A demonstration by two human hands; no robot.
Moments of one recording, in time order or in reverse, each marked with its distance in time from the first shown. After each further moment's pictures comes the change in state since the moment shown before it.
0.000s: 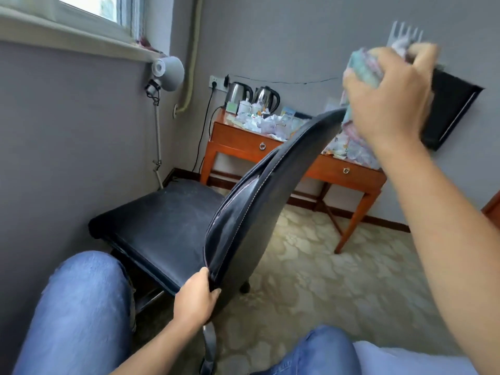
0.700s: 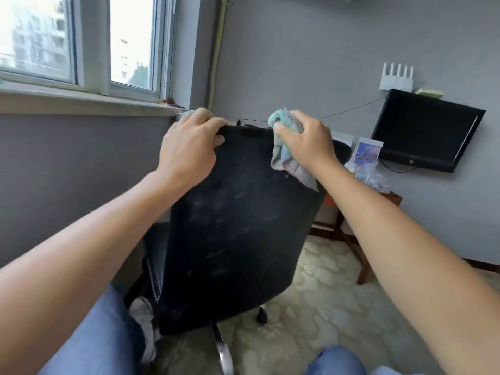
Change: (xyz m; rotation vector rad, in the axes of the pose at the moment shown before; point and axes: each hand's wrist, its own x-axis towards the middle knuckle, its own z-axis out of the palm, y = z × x) left_hand 0.017 0.175 -0.296 0.303 0.818 0.673; right_hand -0.015 -0.032 0.021 0.457 -0.359 -0.030
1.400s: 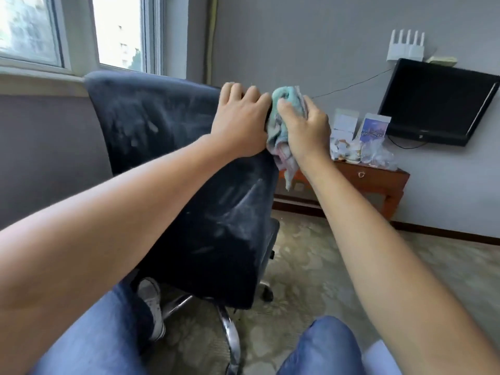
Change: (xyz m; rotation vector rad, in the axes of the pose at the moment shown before) left_hand 0.027 0.080 0.045 0.192 -0.222 0.237; right_hand -0.040 0.012 0.011 0.460 0.174 0.215
